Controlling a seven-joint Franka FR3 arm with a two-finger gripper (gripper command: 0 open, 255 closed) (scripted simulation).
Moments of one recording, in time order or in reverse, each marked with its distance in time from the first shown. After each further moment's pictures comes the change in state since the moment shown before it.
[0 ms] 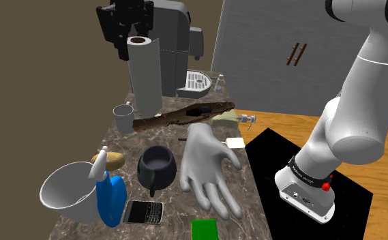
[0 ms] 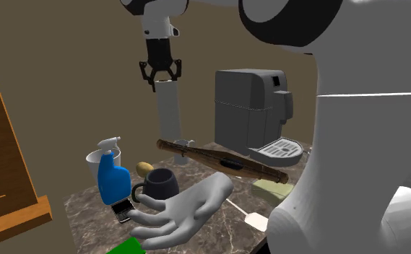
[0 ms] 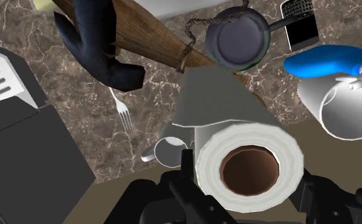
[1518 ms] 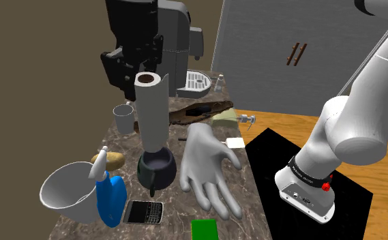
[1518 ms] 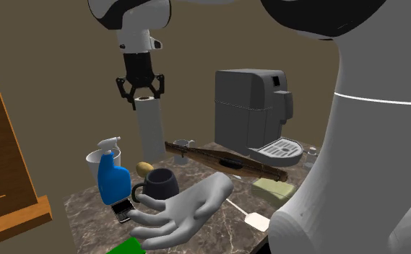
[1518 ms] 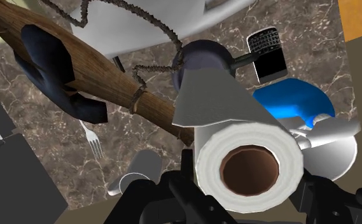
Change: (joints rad) arm 0.051 -0.149 0.050 -0.287 0.065 0.144 0.125
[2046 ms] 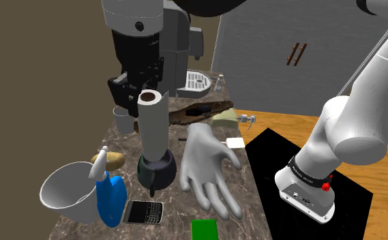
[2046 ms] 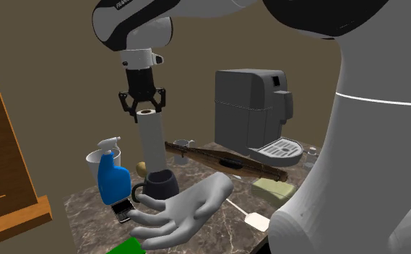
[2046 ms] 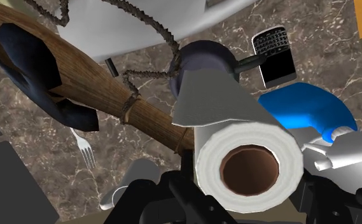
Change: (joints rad) arm -0.004 -0.009 -0.003 -0.121 0.003 0.113 0.003
